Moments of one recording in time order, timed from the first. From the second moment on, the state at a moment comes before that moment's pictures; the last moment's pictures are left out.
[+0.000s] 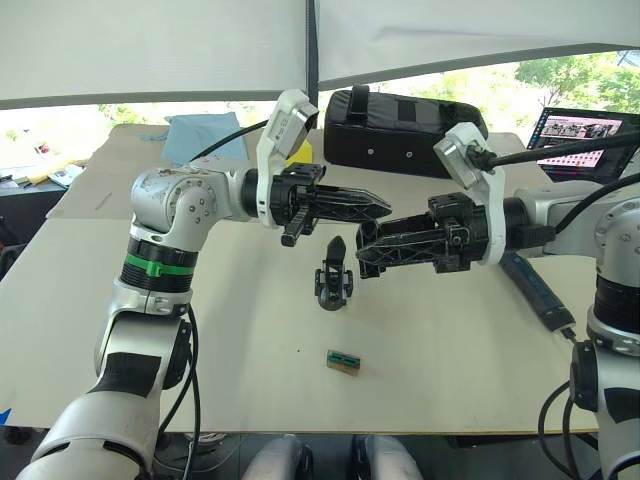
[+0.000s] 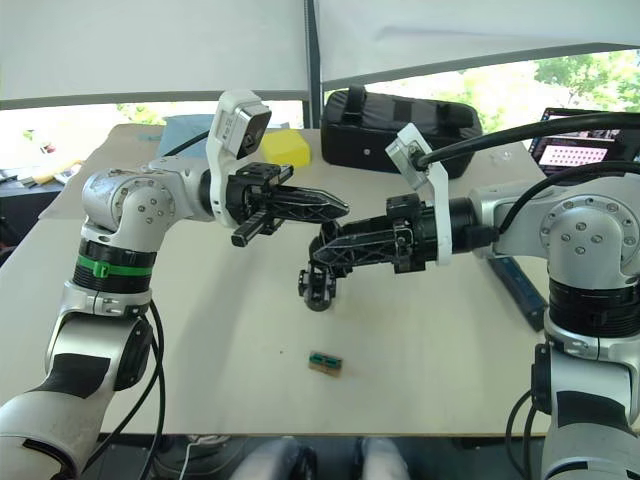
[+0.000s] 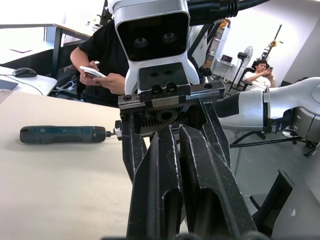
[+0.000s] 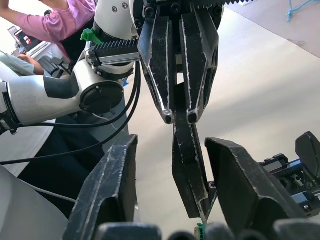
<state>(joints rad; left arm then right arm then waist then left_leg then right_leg) -1.12 0.46 -0.09 0.17 -0.76 0.96 -1.33 -0.97 -0.76 -0.07 -0.22 1.18 1.44 0.78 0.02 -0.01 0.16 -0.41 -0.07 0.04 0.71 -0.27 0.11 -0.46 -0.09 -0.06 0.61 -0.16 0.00</state>
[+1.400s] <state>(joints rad) -0.67 0.52 -0.24 0.45 -0.19 0.07 -1.28 -0.64 -0.80 0.06 -0.37 0.77 0.88 1.04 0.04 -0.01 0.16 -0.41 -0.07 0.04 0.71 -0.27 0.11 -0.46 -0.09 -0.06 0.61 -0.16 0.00</state>
